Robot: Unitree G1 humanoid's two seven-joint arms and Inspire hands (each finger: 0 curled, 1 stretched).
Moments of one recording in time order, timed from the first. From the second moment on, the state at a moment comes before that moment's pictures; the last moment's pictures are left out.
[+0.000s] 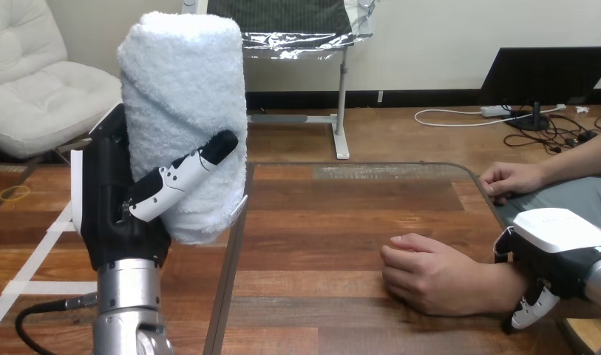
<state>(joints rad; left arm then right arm) 0.04 -0.05 0.05 -0.20 -0.20 -0.24 0.04 -0.20 -0.83 0.21 0.40 -0.72 -0.22 0.23</state>
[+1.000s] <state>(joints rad) -0.03 -0.06 0.05 -0.03 -0.24 -0.30 0.00 -0.13 -0.83 0.11 0.33 -0.57 -0.22 0.24</state>
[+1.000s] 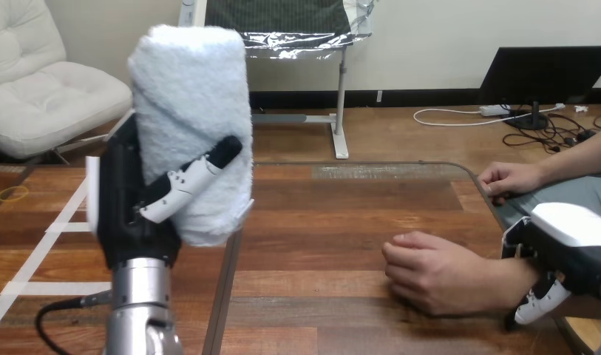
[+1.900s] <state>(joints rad) -0.15 -0.05 0.05 0.22 -0.24 -0.40 -0.06 -0.12 -0.83 0.02 0.21 -0.47 -0.16 0.30</state>
